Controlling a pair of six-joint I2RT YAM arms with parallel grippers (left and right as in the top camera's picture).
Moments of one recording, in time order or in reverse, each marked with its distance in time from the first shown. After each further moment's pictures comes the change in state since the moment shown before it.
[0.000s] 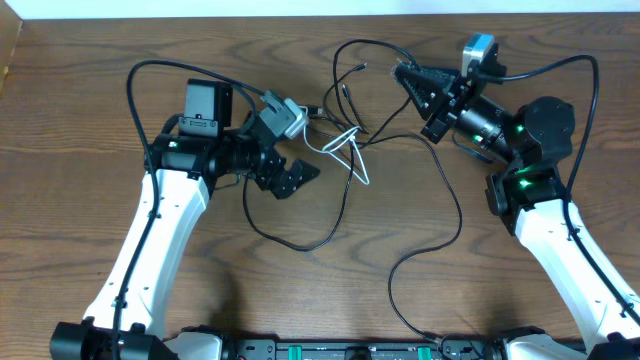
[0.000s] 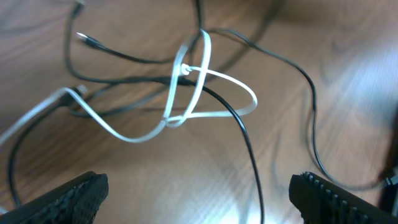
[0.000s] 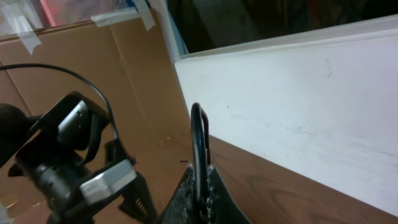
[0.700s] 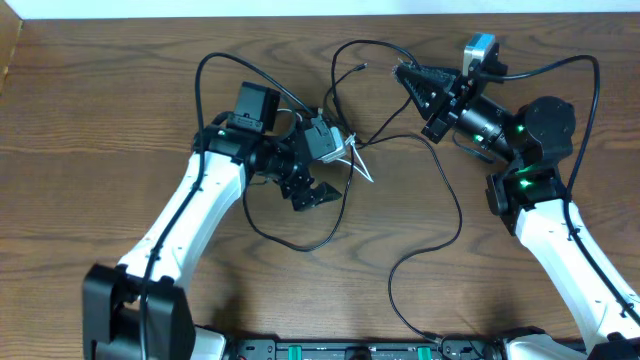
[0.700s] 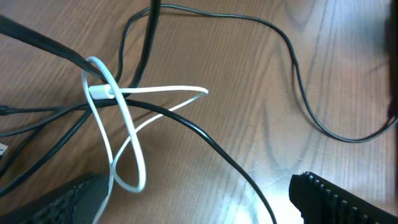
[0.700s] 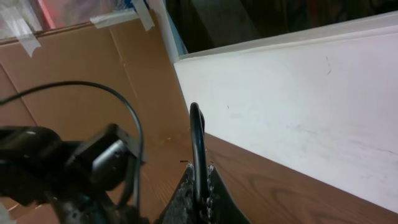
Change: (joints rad) left arm -0.136 0.157 0.000 0.034 0.016 0.271; right arm -0.002 0.000 0.000 -0.002 0.000 0.013
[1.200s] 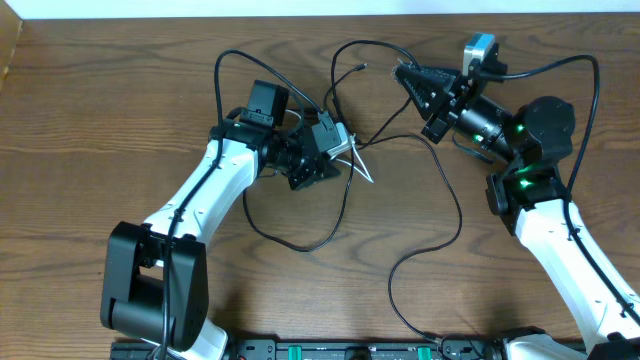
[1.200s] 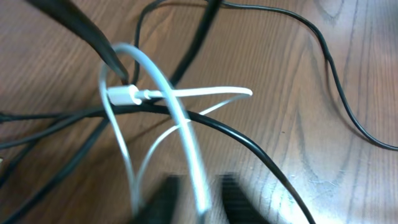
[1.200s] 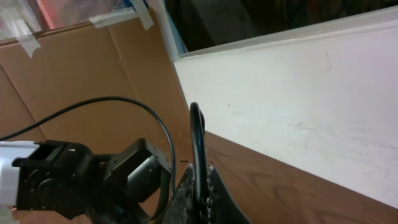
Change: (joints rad) left arm -0.001 0.134 0.000 0.143 0.000 0.000; right arm 0.000 0.000 0.000 -0.010 -0.001 0.007
